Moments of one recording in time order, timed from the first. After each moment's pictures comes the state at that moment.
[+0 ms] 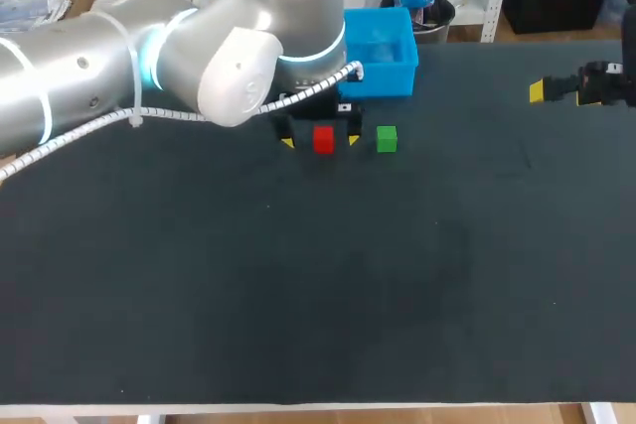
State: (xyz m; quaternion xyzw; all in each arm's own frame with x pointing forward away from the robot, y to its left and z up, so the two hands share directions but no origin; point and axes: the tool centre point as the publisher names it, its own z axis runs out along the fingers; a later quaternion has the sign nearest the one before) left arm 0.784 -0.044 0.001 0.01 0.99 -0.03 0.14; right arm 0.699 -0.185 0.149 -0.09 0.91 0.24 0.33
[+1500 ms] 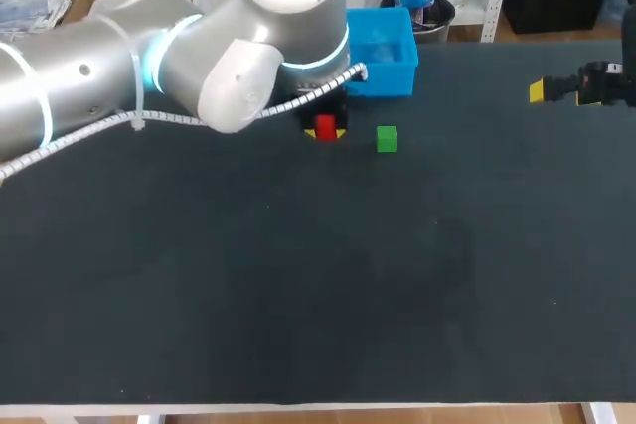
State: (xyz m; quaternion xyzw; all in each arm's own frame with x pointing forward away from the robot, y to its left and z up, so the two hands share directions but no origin) left arm 0.800 -0.052 0.019 0.04 0.98 -0.04 0.19; right arm 0.699 -0.185 0.149 -0.09 0.91 0.24 0.33
